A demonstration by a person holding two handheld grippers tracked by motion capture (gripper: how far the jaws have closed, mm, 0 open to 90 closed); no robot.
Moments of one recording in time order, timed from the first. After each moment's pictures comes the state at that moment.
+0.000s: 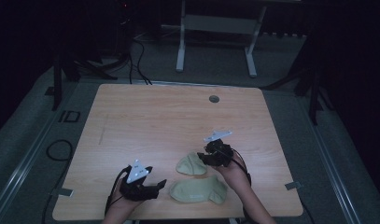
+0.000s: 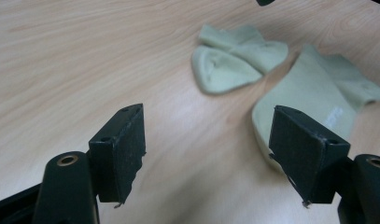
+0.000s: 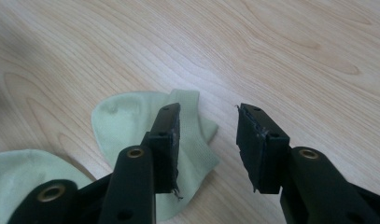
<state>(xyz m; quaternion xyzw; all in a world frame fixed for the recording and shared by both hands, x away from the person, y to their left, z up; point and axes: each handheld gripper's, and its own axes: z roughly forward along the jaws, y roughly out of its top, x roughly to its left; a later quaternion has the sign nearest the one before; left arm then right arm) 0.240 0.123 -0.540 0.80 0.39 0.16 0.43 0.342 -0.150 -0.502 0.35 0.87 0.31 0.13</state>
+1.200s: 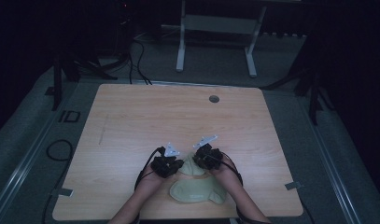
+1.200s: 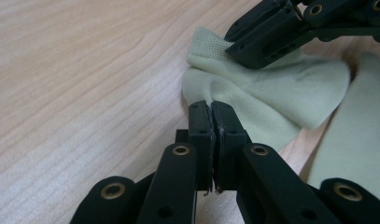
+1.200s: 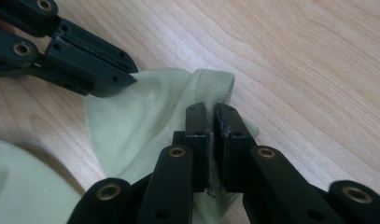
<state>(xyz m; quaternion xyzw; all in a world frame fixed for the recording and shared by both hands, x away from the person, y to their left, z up) 0.314 0.061 -0.561 0.84 0.37 0.11 0.38 0.348 -0.128 -0.539 0.32 0.90 0.28 0.12</state>
